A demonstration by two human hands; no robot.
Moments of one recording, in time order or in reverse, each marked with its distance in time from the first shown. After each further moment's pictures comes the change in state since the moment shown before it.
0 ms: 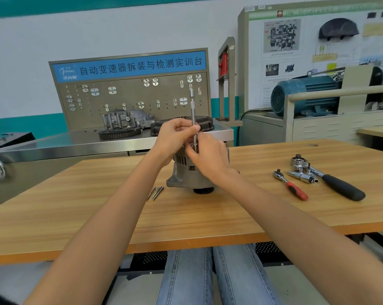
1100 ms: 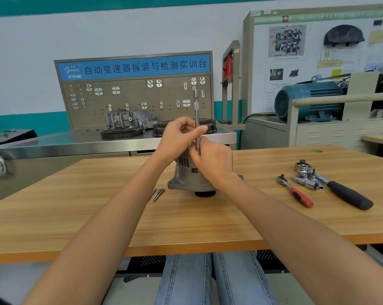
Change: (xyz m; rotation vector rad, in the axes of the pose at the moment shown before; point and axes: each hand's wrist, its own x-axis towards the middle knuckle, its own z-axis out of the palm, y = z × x) left_hand 0.000 0.000 0.000 0.188 -0.006 0.186; right_hand -0.001 0.002 0.010 -0.235 0.039 -0.028
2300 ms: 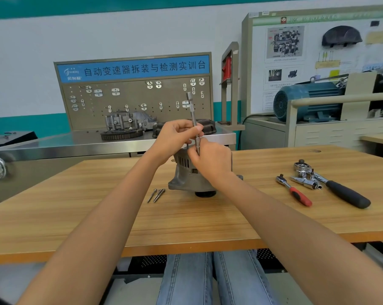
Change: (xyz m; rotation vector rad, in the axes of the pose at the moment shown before) left_hand -0.001 0.006 -0.012 -0.013 -0.103 -0.053; right_hand 0.001 -0.003 -0.001 0.018 -0.015 0.047
